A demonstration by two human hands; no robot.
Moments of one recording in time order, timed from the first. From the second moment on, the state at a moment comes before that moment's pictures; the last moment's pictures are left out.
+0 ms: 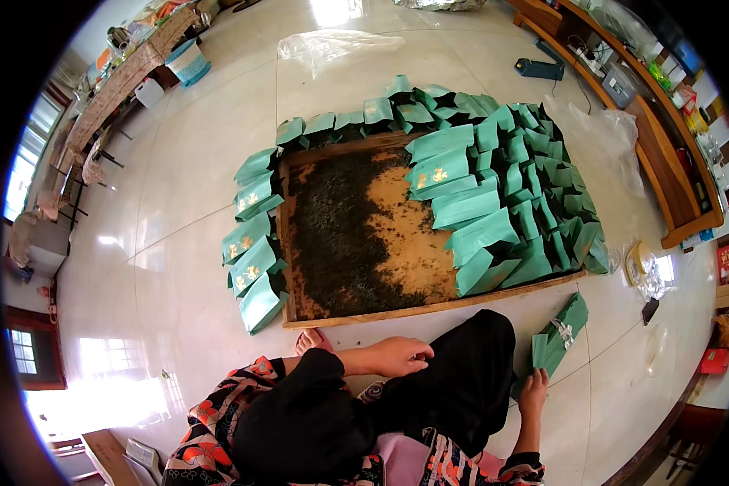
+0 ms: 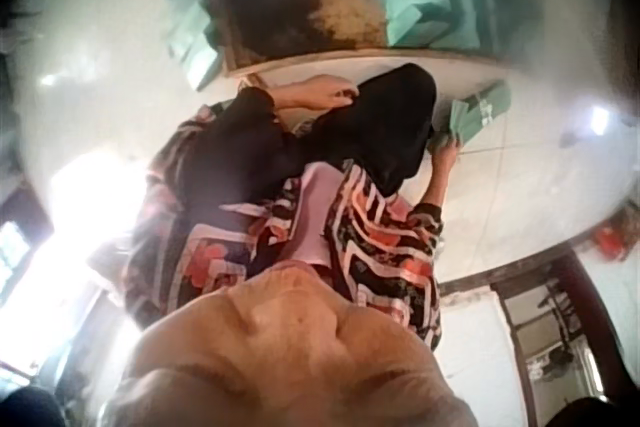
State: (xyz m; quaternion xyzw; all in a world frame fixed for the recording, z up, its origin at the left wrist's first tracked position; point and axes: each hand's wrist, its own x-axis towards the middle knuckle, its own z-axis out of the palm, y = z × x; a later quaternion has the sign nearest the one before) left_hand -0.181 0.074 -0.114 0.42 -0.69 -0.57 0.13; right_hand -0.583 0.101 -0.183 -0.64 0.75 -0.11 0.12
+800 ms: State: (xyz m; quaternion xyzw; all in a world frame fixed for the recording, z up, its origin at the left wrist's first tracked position) left_hand -0.117 0.058 -0.060 0.54 -0.32 -0.62 0.47; right_hand -0.333 0.019 -0.055 -0.61 0.45 -0.25 0.60
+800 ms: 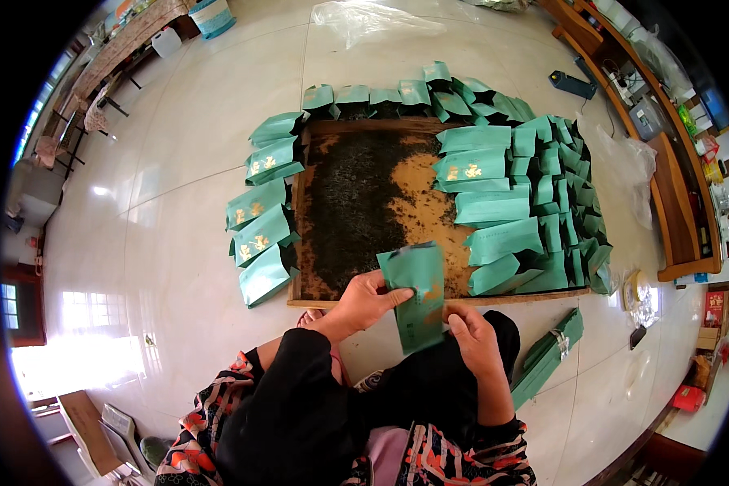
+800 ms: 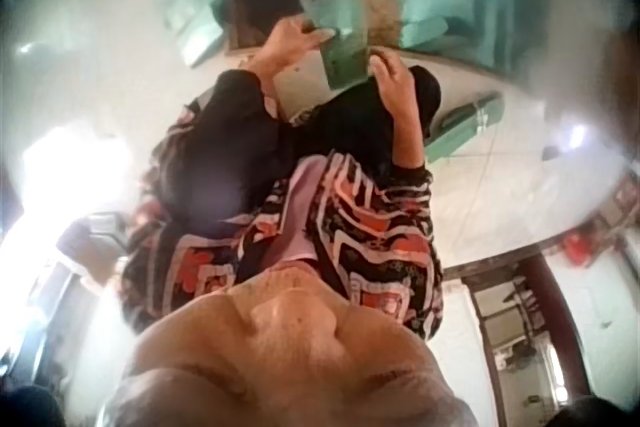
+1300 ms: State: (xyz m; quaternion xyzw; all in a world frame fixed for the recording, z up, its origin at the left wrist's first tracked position) left_hand -0.110 0.064 -0.052 0.49 -0.80 -0.04 0.33; right_hand -0.293 0.030 -0.053 -0.35 0.41 -0.35 0.76
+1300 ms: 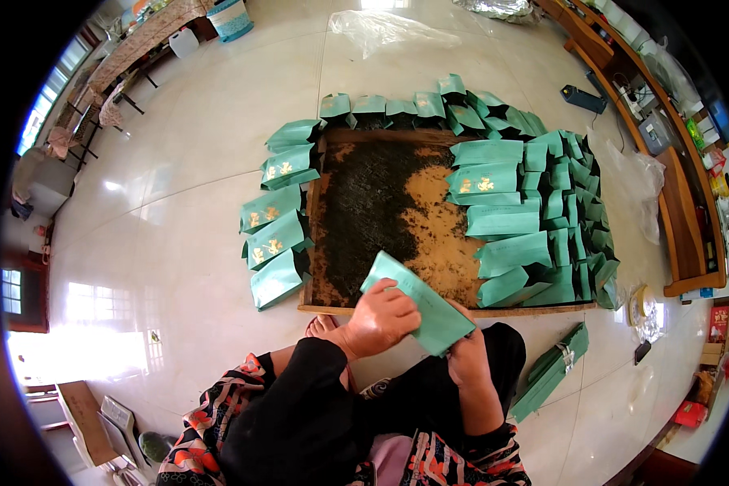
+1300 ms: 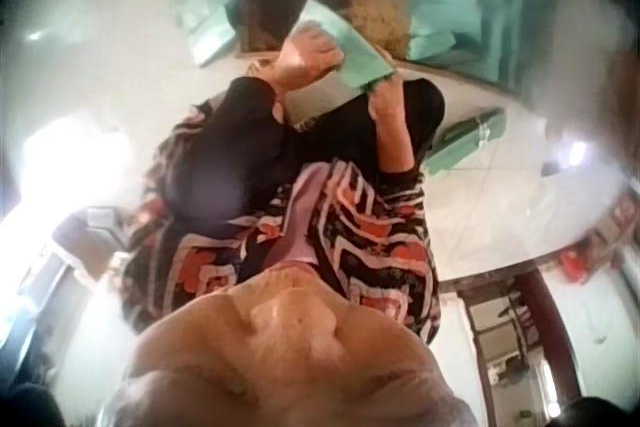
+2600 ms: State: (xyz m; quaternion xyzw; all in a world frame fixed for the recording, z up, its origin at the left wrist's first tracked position) left_hand -0.121 0.044 -0.057 0.57 -0.79 0.03 0.24; right_hand -0.240 0.019 -0.105 -0.08 0.26 -0.44 0.86
